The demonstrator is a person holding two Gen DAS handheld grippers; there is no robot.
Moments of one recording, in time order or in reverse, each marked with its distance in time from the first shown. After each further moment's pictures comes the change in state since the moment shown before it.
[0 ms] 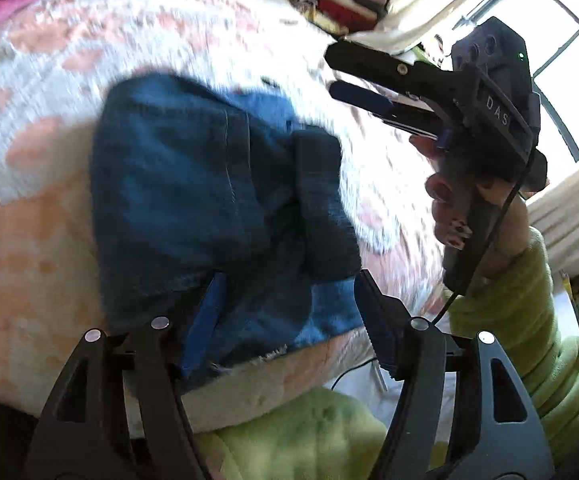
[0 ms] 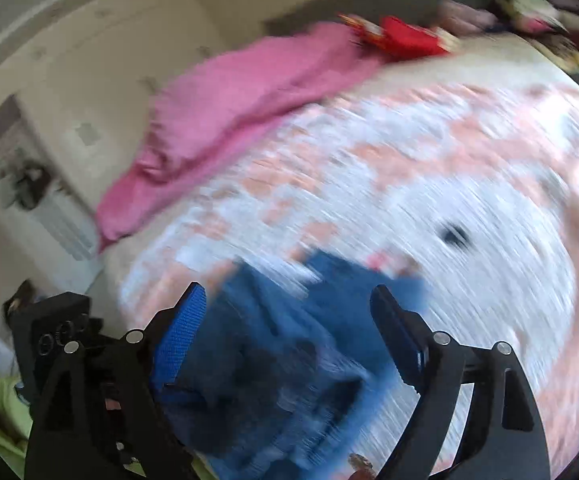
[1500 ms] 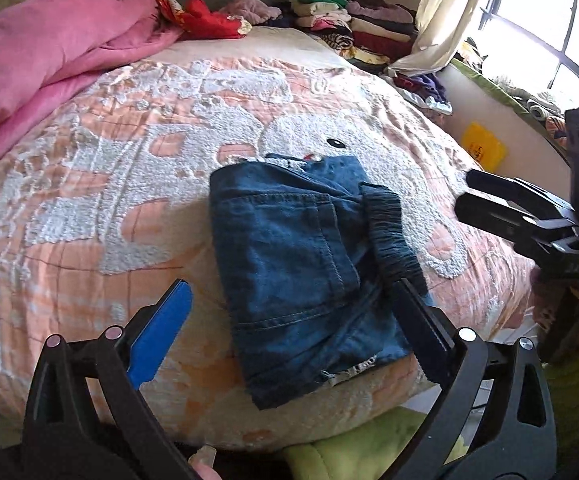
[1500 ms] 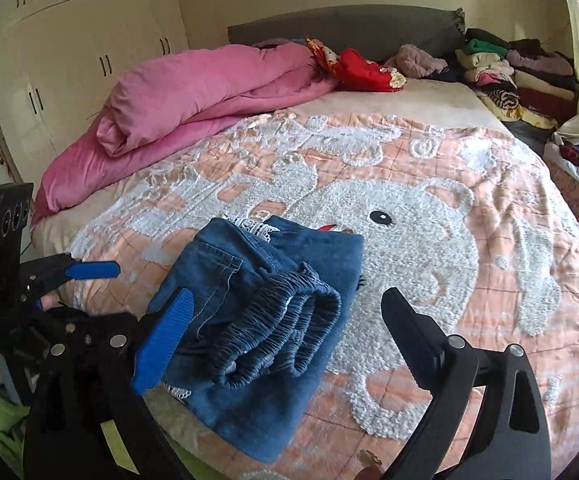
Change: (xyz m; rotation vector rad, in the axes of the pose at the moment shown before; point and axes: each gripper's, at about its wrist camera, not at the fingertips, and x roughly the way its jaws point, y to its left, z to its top) left arm -0.060 -0.003 0.005 0.130 -0.184 0.337; right arm -0.056 0.064 -0.052 -0.140 -0.082 -0.325
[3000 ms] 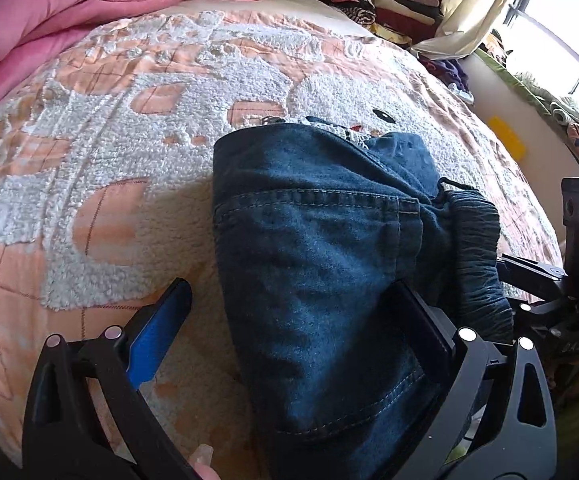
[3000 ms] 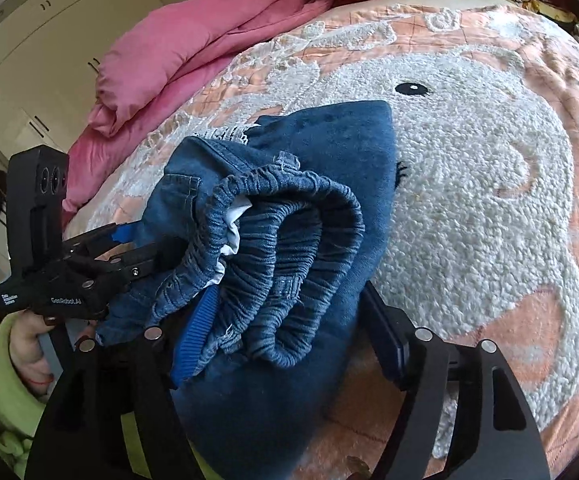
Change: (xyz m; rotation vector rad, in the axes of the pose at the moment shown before) left arm 0.090 0.030 0.009 -0.064 0.107 -0.013; right arm 0.094 -0.028 -0.043 0.212 0.226 0.208
